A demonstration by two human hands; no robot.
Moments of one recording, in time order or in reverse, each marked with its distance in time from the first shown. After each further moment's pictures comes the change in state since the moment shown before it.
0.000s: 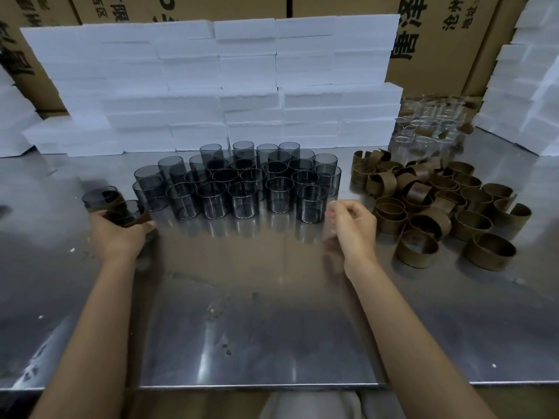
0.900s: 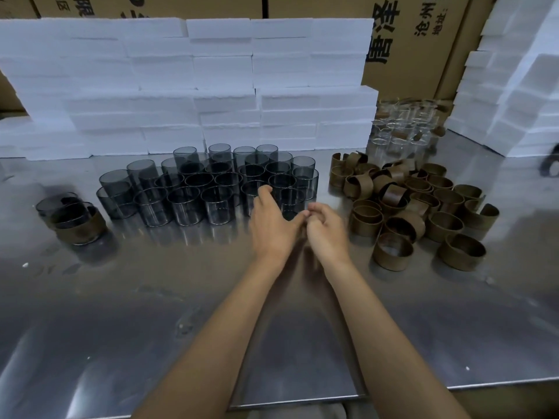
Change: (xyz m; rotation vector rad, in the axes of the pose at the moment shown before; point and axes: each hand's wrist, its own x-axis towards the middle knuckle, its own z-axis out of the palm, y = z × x) left_hand -0.191 0.092 0.161 0.118 -0.486 0.488; right_hand 0.011 0.005 0.000 -0.247 -0.130 -0.043
